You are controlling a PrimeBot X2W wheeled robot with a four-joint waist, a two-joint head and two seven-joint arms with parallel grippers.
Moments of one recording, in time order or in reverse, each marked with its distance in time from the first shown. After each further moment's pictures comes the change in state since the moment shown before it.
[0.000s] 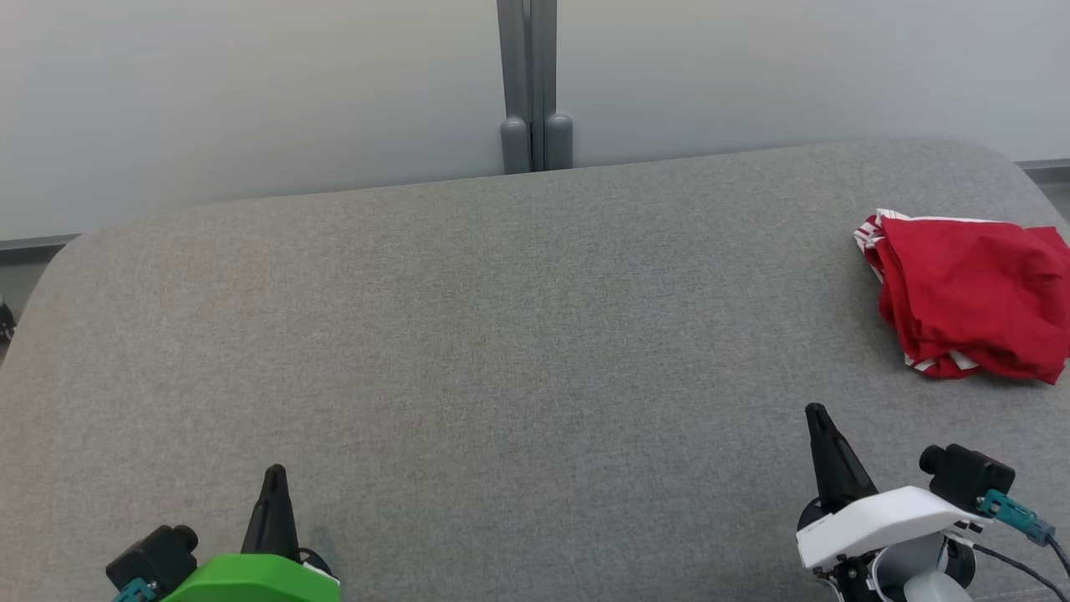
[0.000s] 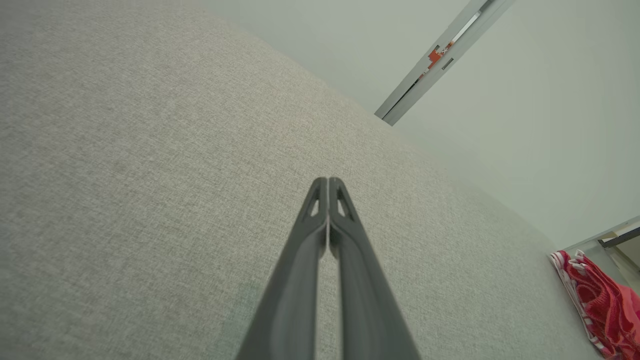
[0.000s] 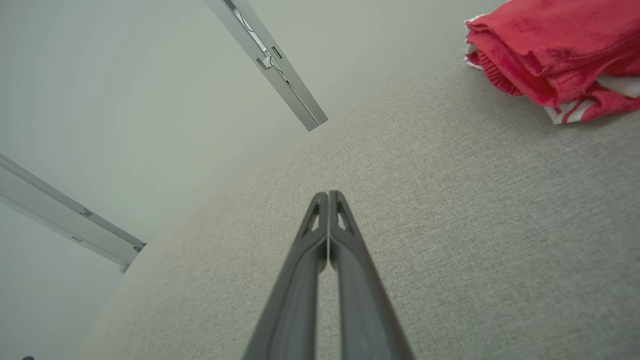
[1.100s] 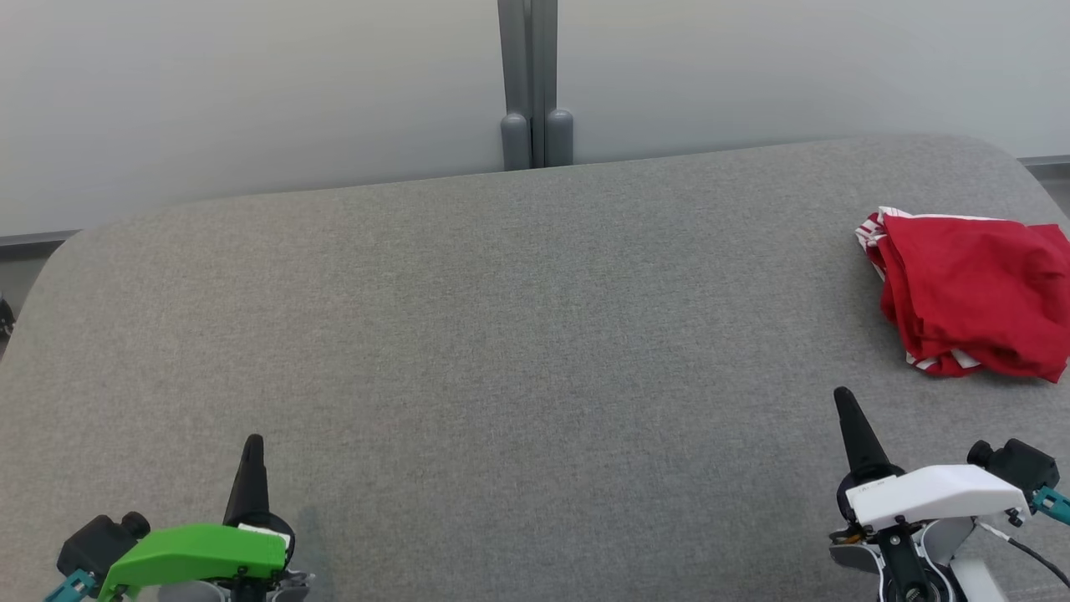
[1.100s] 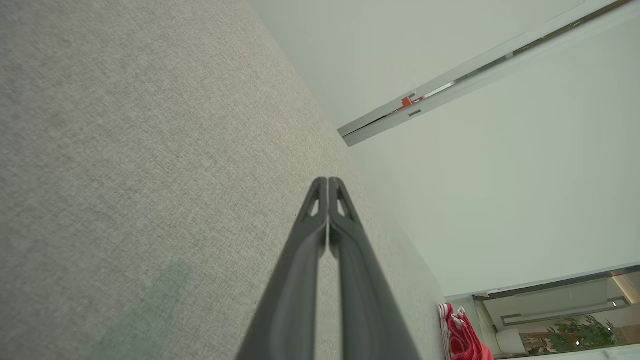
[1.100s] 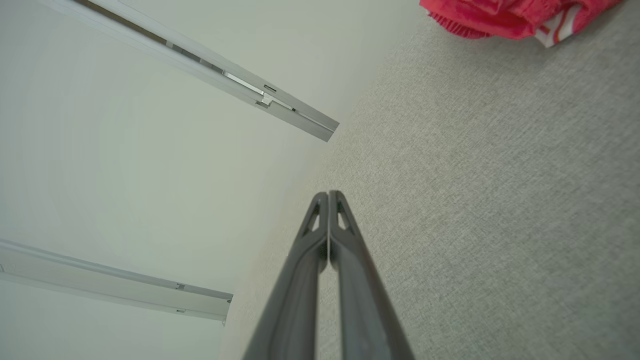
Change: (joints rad) left arm -0.055 0.000 0.075 -0.017 -0.399 -0.047 0.118; right arm -0.028 -0.010 -0.061 -0.015 0.446 0.000 0.101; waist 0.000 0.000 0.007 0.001
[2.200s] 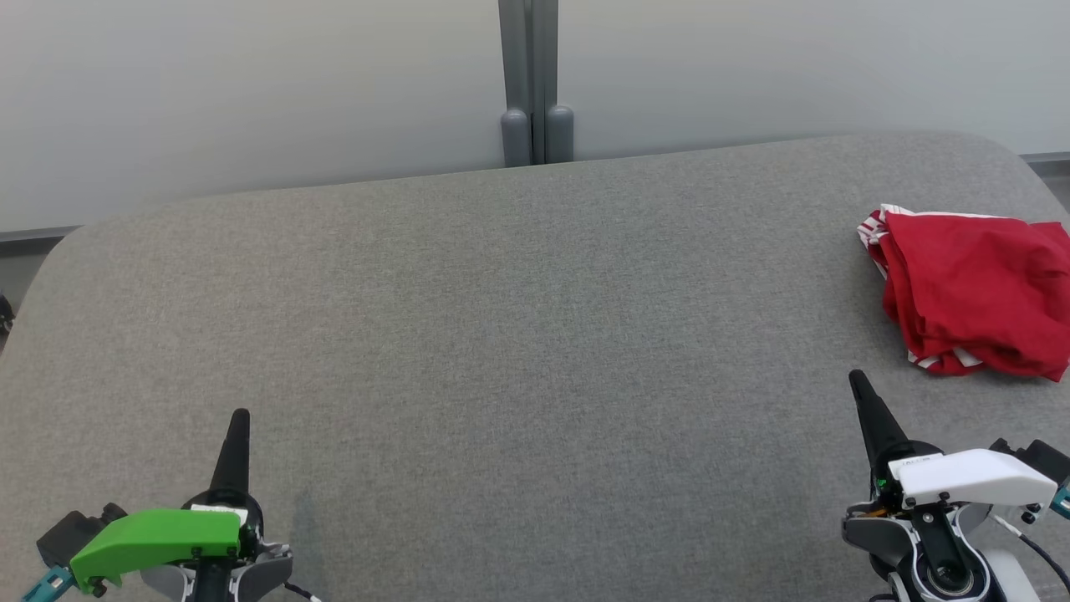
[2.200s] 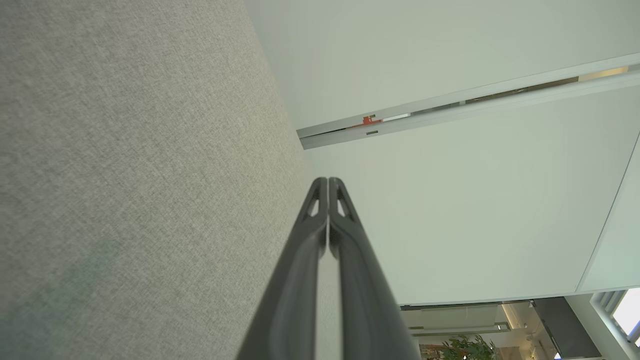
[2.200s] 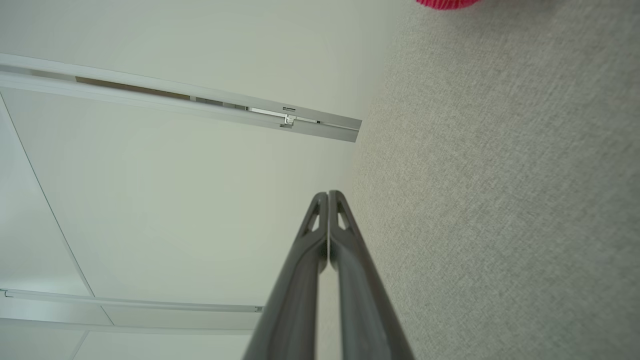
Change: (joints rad) left arm -0.039 0.001 0.050 -0.010 -0.282 -0.035 0.082; right arm -0.026 -0.001 -0.053 -0.010 0.306 -0.001 0.082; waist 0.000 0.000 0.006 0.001
